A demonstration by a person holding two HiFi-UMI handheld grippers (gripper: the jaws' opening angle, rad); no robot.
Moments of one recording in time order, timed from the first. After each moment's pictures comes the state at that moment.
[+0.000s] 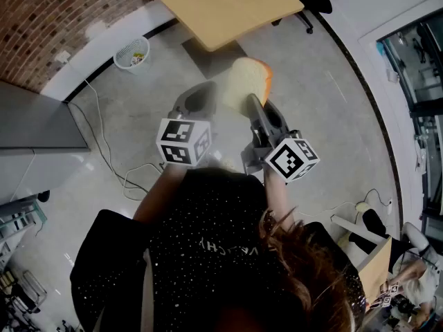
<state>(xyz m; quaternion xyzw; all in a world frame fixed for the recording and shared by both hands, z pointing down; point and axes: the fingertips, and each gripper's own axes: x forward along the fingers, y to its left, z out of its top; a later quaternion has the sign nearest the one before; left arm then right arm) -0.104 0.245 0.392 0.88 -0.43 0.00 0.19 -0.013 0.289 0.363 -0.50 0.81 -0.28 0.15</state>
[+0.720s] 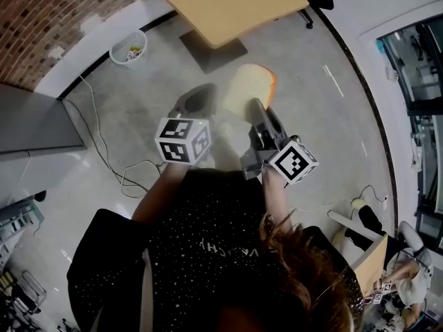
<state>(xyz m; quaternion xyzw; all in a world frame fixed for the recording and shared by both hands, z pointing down) -0.123 0.222 0.429 0.87 -0.42 0.00 0.25 -0.021 0.273 0.396 -0.51 0.76 -0.36 0.18</state>
